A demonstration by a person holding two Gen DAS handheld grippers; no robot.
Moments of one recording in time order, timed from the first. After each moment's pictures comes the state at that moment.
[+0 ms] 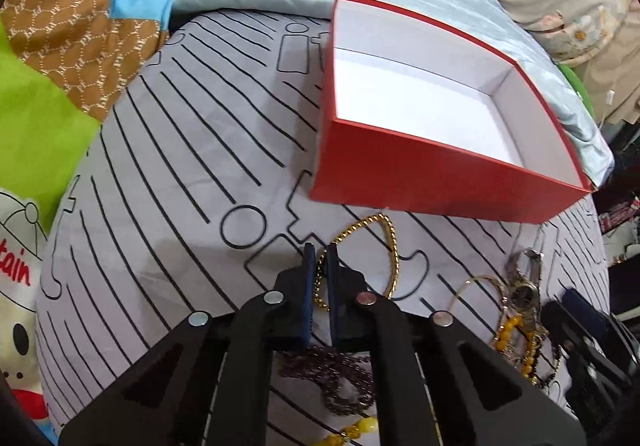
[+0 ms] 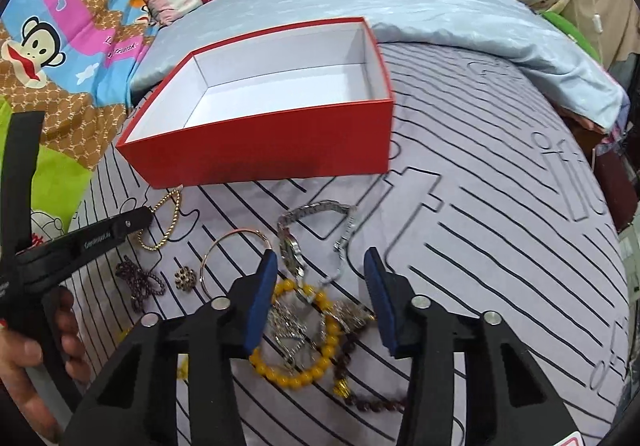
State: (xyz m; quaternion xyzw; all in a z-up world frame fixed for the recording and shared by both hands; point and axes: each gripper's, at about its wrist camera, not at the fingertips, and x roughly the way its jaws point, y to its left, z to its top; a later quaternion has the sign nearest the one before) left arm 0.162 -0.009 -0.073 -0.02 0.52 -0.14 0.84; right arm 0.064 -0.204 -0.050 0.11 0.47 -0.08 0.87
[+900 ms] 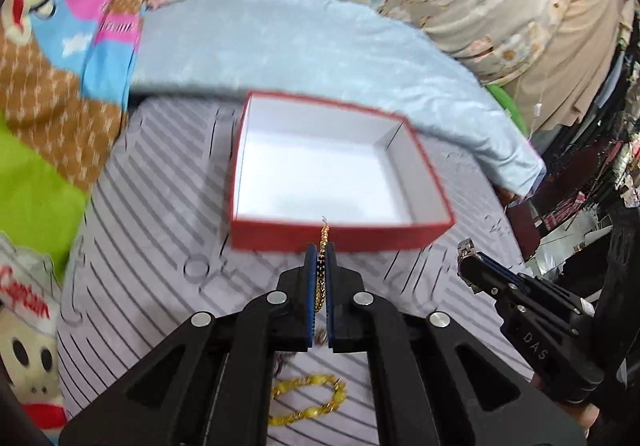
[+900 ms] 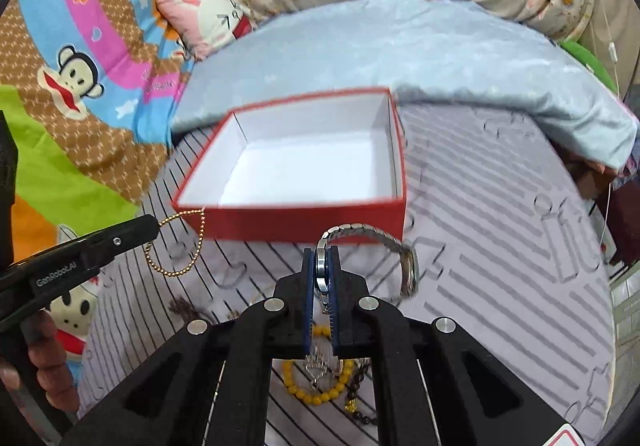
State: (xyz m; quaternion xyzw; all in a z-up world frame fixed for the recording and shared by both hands) left arm 0.132 -0.023 0.037 -0.04 0.44 -0.25 0.86; right arm 0.064 -0.216 0.033 0.11 0.40 -0.04 0.91
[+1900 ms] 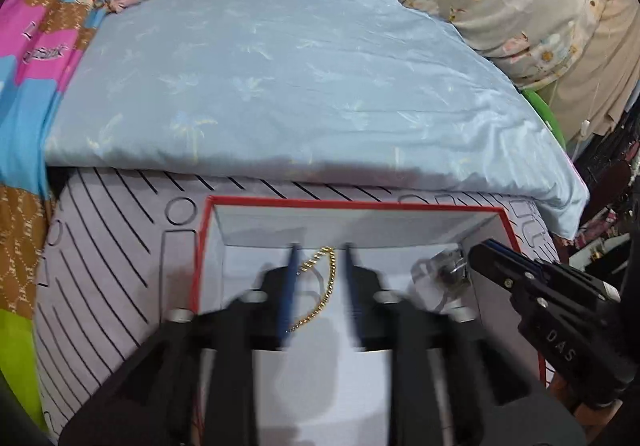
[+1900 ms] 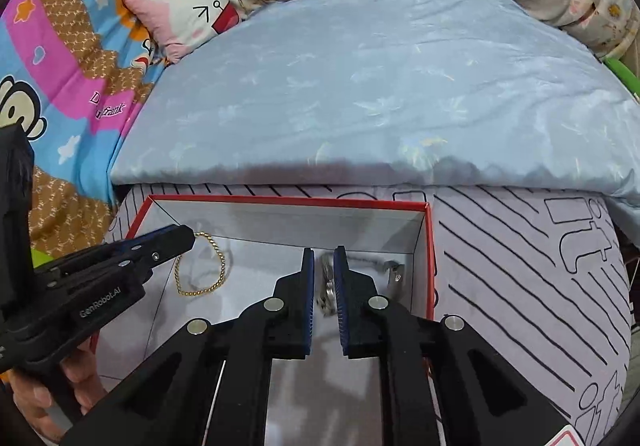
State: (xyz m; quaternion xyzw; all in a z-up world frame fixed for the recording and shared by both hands) left arm 0.326 -0.093 -0.027 -0.02 0.45 -0.22 0.86; right arm 0.264 -0.269 -0.017 0.11 0.43 -0.02 0.90
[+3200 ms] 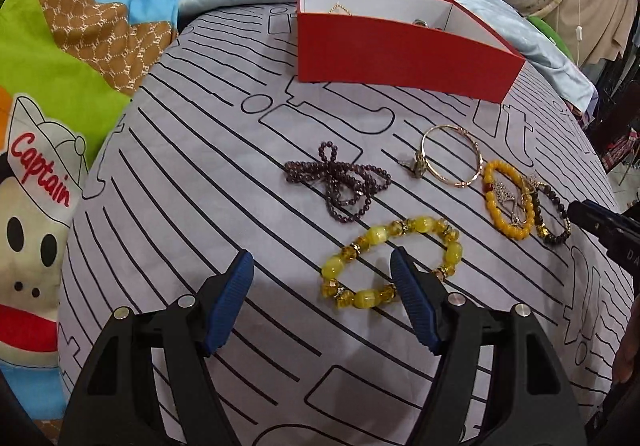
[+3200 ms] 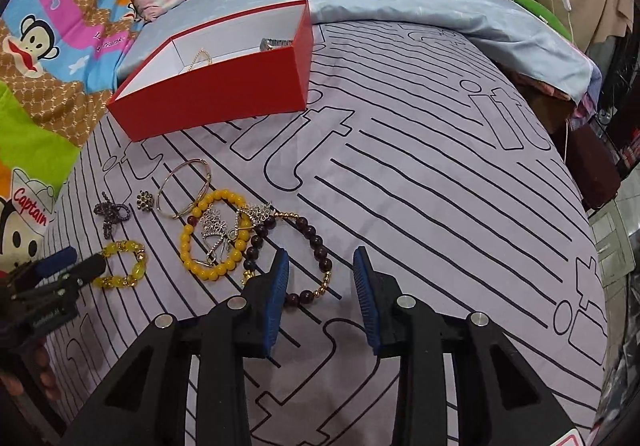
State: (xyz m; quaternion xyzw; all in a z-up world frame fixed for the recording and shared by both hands) left arm 0.052 0.006 -0.072 0.06 0.50 -0.17 0.85; right arm -0.019 -0.241 -0.054 0.11 0.48 -0.11 0.86
